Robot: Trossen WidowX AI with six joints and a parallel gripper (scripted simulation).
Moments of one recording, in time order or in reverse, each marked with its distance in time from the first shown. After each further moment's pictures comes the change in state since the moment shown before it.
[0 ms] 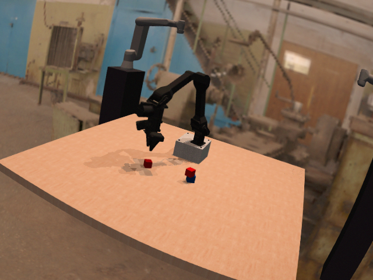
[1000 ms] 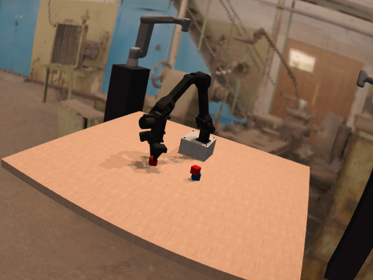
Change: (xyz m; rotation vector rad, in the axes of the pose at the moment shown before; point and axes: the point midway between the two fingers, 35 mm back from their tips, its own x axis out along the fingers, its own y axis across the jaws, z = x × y) arm 0.064 -0.003 -0.006 -0.005 0.017 -0.007
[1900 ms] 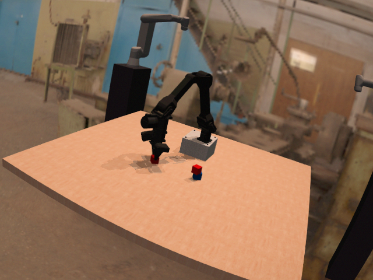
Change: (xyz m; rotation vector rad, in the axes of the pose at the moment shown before) arm 0.001 0.002 -0.002 -0.020 -0.006 0.012
